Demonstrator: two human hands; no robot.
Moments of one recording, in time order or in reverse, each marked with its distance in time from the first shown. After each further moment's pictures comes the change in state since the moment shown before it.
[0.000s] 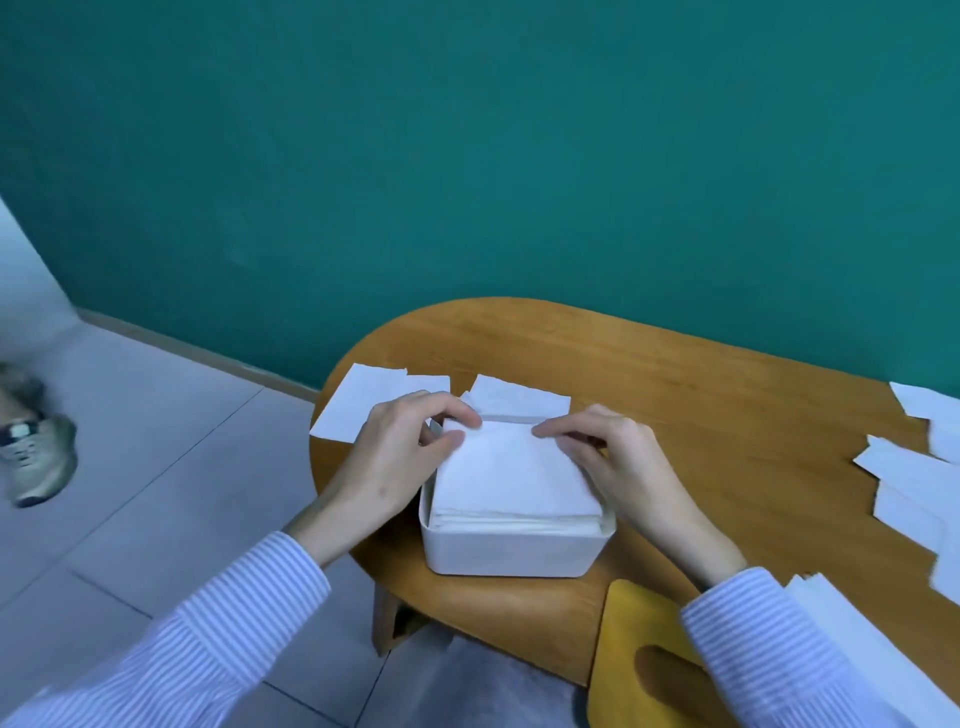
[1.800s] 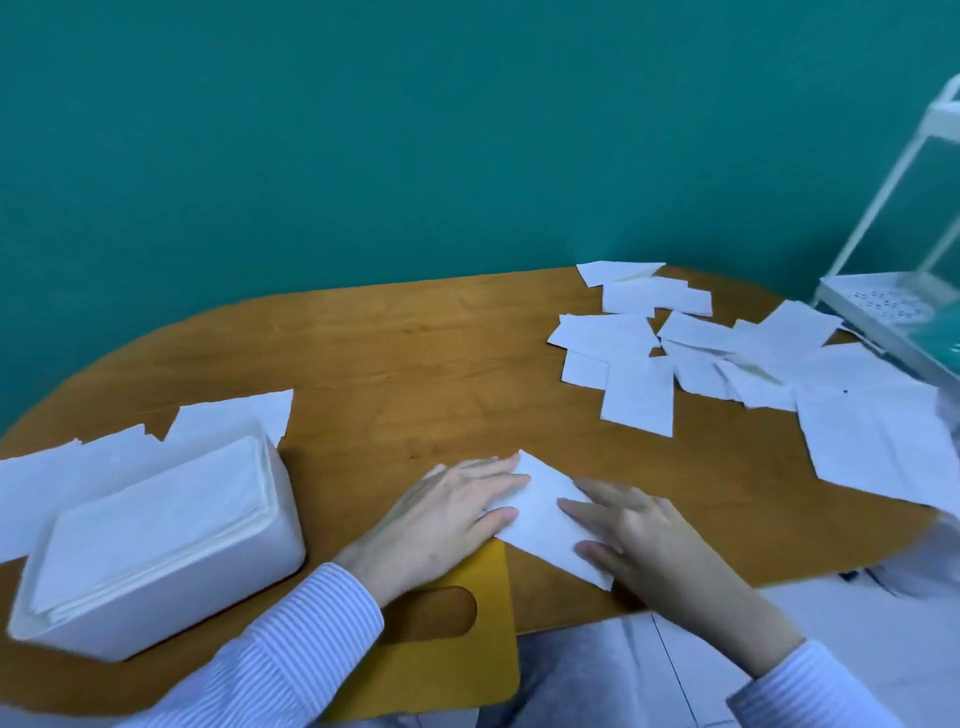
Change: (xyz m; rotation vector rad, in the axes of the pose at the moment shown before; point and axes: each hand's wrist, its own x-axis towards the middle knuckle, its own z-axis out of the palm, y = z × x) left_hand -0.015 0.140 0.255 0.367 -0.746 0.596; right_hand -0.259 0.147 -0.118 -0.426 -0.135 0.451
